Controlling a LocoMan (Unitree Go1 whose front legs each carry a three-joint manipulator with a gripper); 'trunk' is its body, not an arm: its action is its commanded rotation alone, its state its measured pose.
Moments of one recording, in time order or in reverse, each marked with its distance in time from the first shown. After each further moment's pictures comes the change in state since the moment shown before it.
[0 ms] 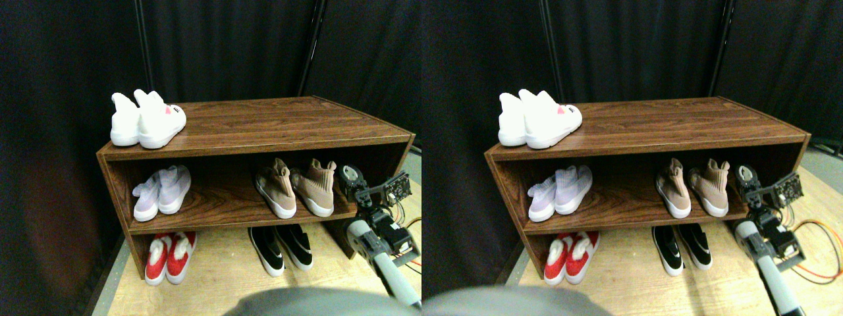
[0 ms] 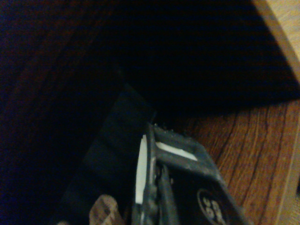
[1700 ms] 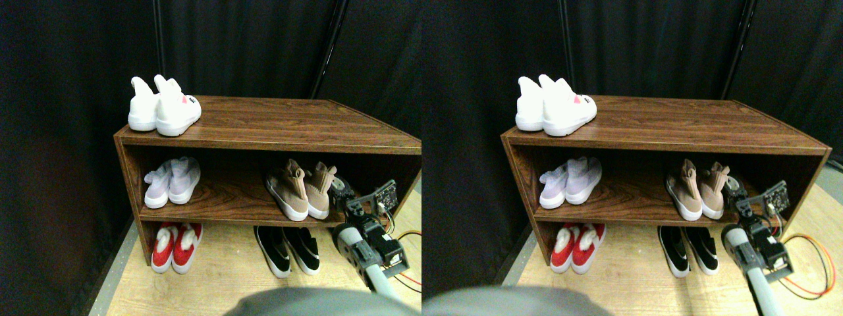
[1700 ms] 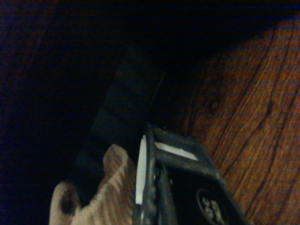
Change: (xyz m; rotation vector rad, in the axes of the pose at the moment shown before) right arm -0.013 0.004 -0.048 0.021 0.182 -0.047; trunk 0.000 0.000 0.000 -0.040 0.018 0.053
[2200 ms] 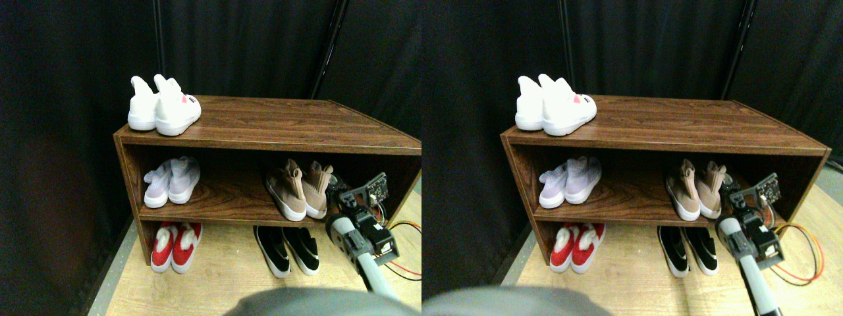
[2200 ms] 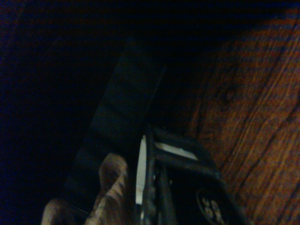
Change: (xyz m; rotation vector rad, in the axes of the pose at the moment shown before) right arm 0.007 0.005 -0.010 0.008 0.034 -0.019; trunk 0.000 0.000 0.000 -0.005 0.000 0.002
